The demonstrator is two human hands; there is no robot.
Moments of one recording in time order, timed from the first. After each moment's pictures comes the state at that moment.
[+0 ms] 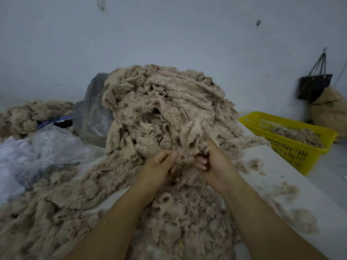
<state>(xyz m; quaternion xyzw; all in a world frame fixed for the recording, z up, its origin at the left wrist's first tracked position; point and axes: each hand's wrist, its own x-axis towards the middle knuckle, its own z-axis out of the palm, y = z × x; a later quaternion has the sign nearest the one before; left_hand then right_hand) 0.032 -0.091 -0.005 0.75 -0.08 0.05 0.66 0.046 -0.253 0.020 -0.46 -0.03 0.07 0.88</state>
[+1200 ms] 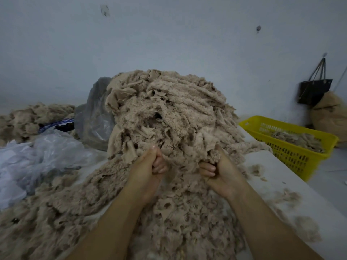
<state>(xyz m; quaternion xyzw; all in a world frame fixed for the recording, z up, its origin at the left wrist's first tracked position) 0.034 -0.079 0.007 0.47 -0.06 0.02 0.88 0.046 -0.266 0.018 -0.34 -0.01 0.13 0.93</state>
